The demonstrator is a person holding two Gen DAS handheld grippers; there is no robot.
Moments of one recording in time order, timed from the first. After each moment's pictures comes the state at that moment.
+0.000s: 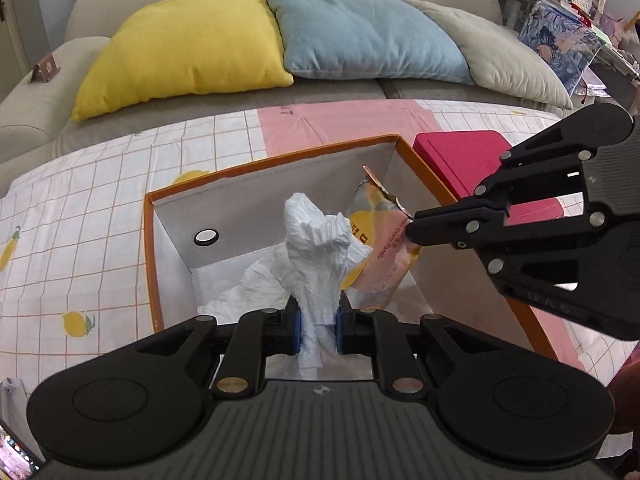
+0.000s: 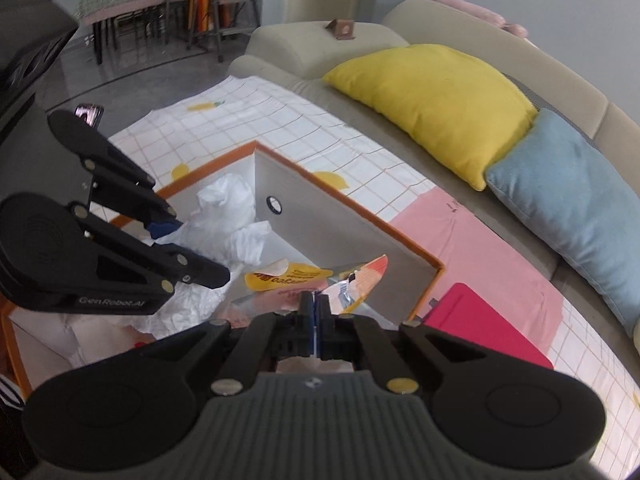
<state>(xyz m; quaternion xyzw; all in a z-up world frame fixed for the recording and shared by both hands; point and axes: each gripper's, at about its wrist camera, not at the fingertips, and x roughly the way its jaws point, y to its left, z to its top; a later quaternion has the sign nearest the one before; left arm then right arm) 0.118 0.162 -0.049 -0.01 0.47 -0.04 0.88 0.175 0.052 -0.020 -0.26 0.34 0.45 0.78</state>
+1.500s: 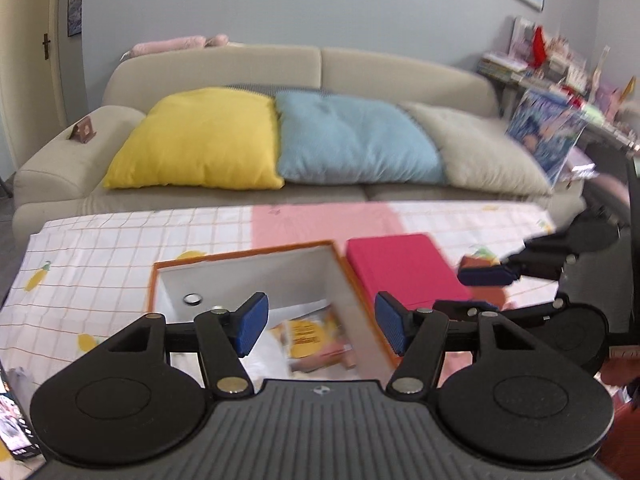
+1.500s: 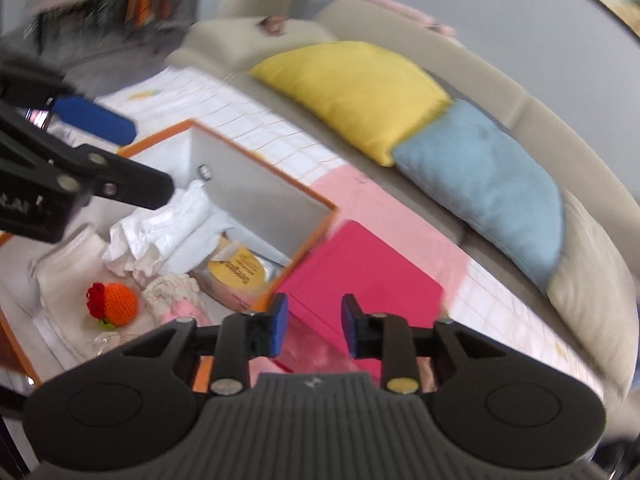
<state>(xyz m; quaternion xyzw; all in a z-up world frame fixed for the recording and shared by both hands) 0.057 0.097 0.032 -0.05 0.33 0.01 0.94 0.131 -0.042 0.015 -0.25 0.32 0.32 0.86</state>
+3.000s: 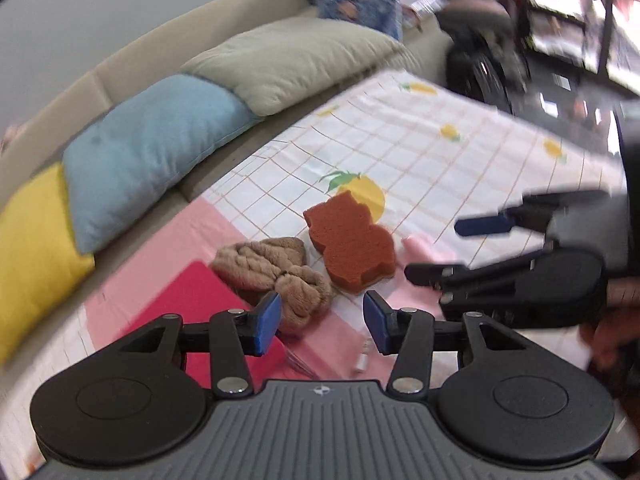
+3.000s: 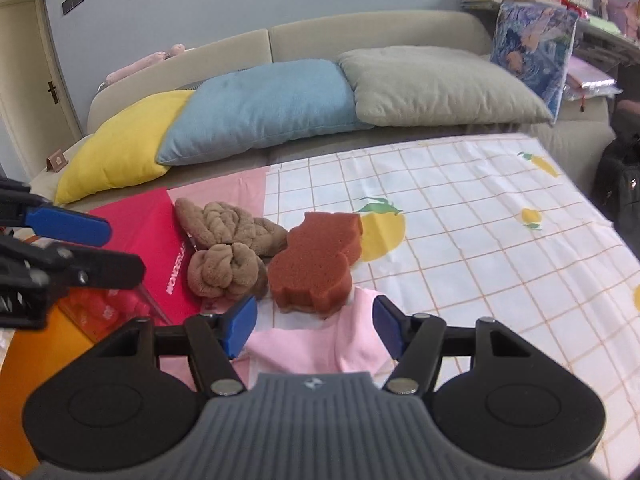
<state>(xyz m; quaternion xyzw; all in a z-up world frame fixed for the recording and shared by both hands) 0.176 -0.102 -0.039 0.25 0.39 -0.20 0.86 0.173 -0.239 -0.084 0.07 0.36 0.11 0.92</state>
